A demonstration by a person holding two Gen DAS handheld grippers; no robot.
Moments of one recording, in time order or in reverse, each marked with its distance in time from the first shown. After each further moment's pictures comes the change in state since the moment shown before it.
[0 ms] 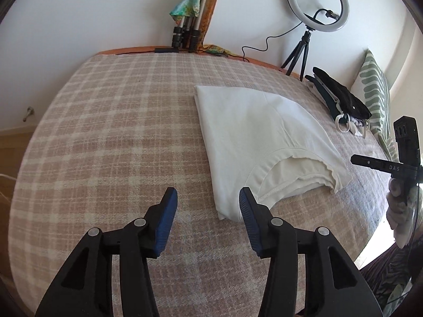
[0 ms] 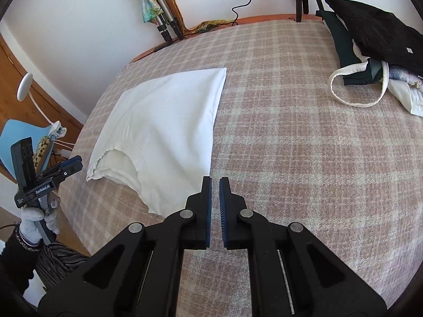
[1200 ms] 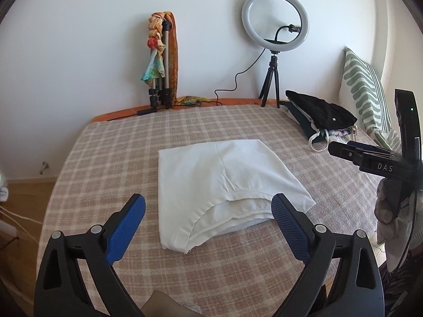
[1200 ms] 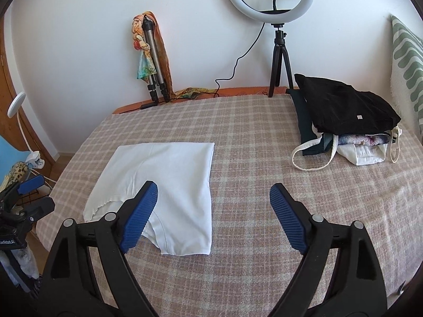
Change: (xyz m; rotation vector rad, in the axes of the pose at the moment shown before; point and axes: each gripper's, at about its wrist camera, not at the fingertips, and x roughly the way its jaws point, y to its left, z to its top) left arm -0.056 -0.110 0.016 0.164 -0.199 0.112; right arm -0.064 0.052 0.012 -0.023 -0.306 -0.214
